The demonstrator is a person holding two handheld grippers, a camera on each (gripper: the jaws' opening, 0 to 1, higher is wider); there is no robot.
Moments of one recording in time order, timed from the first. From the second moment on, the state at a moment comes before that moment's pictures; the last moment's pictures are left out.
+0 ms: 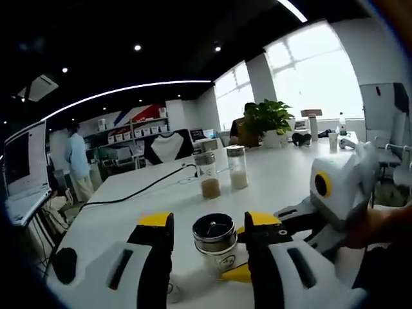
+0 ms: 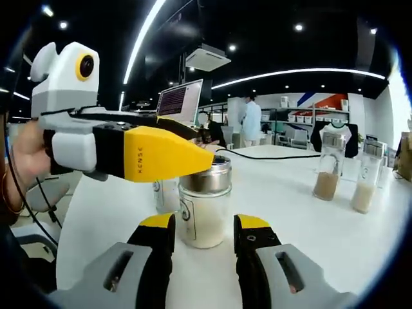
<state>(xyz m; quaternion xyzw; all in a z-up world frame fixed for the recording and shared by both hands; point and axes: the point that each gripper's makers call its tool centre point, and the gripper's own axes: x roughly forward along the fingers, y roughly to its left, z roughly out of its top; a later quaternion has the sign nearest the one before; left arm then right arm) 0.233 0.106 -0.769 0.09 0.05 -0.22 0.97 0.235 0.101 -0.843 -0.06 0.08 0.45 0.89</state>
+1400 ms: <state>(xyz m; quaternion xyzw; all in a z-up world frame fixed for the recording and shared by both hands) 0.256 0.092 -0.758 0.09 0.04 -0.23 0.97 0.254 0.017 -0.813 -0.05 0.07 0.38 0.92</state>
